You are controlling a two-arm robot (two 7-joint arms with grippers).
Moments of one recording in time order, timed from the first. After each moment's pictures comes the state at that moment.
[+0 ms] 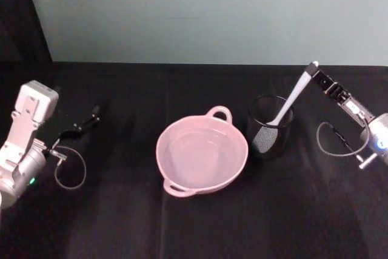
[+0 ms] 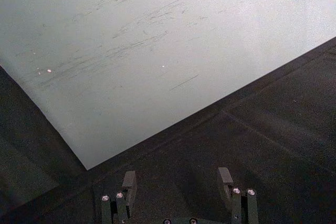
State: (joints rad) left arm -0.20 0.60 0.45 -1.41 -0.25 -0.12 0.03; right arm 0.29 0.46 -0.23 -1.28 1.14 0.14 0.45
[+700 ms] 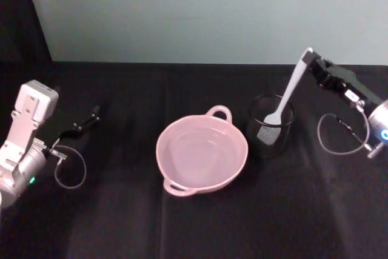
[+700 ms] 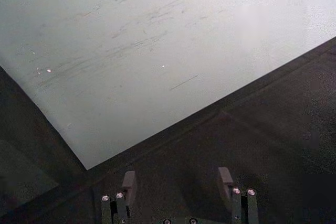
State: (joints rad) left arm -0.20 0.60 0.45 -1.41 -0.25 -0.12 0.03; right arm 0.28 0.57 -0.30 -1.44 1.01 0.05 0.42
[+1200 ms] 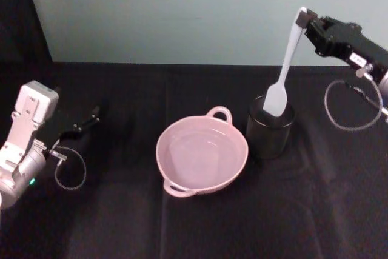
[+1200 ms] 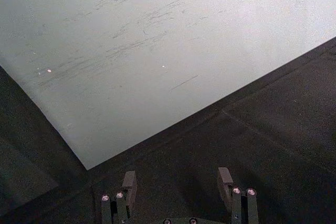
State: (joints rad) left arm -0.20 0.60 0.45 -1.41 -0.25 -0.12 0.03; right arm 0.33 0.68 -0.30 -1.68 0.89 0.14 0.38
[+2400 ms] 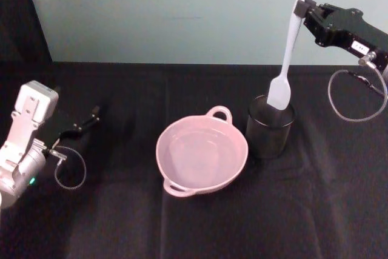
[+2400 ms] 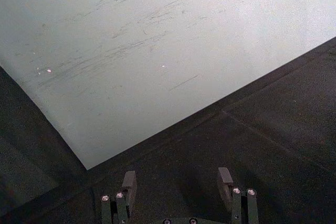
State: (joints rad) left arm -0.20 0.60 0.45 -1.41 -0.25 -0.12 0.03; right arm 0.37 0.71 -0.31 -1.73 0.87 0.20 0.37
